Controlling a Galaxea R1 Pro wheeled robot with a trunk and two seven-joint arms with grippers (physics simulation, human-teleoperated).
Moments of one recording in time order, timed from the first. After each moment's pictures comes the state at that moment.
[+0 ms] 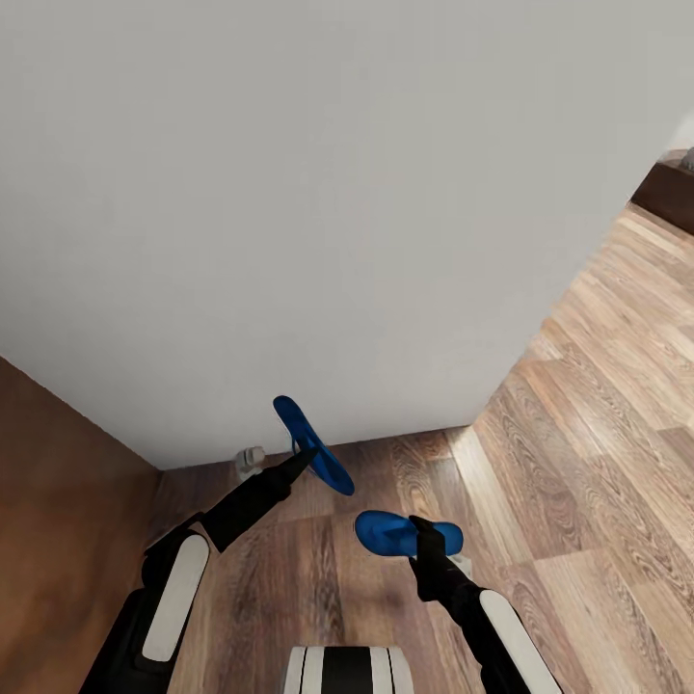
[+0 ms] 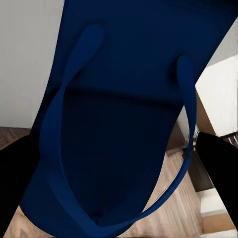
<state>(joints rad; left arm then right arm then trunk) -0.33 -0.09 0.05 -1.44 0.61 0.53 -0.63 -0.22 0.07 0.12 -1.24 -1.66 0.08 -0.39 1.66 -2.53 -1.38</state>
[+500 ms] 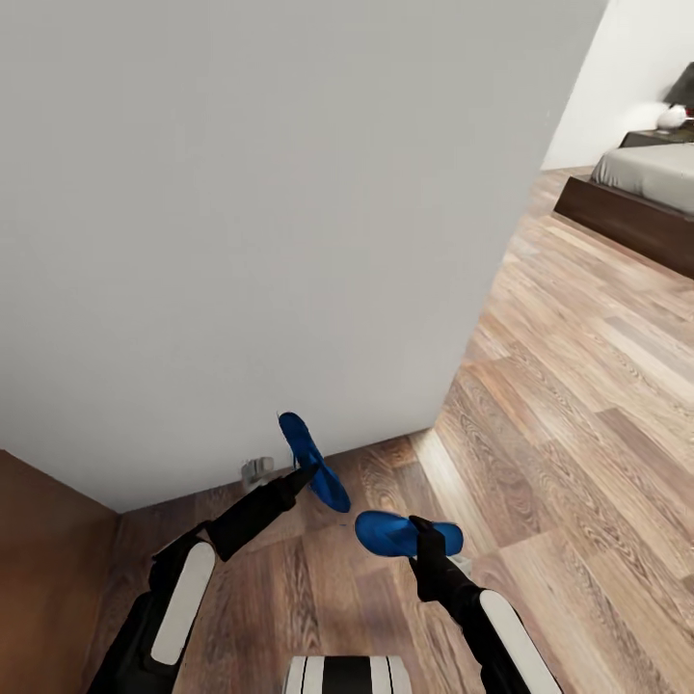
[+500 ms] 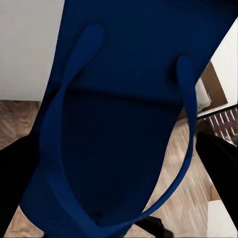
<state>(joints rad) -0.32 -0.09 0.04 -1.36 0.58 0.53 -0.55 -0.22 0.07 0.12 -1.23 -1.66 0.08 -0.39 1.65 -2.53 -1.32</state>
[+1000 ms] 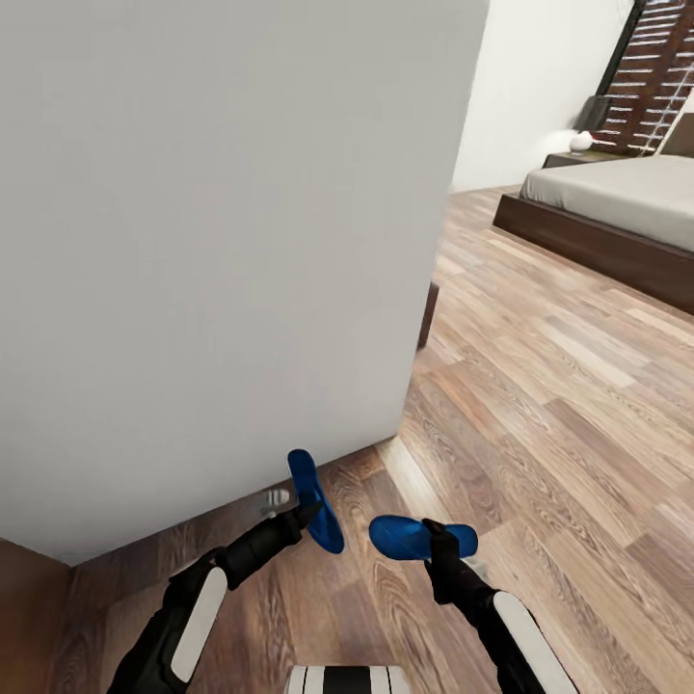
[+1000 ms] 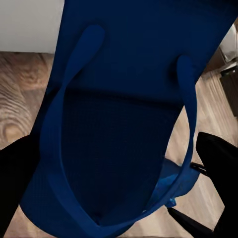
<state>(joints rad) -0.32 -0.09 0.03 -1.15 0.43 0.43 -0.54 -0.22 0.02 0.12 -1.23 -1.65 0.08 -0.39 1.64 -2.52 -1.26</state>
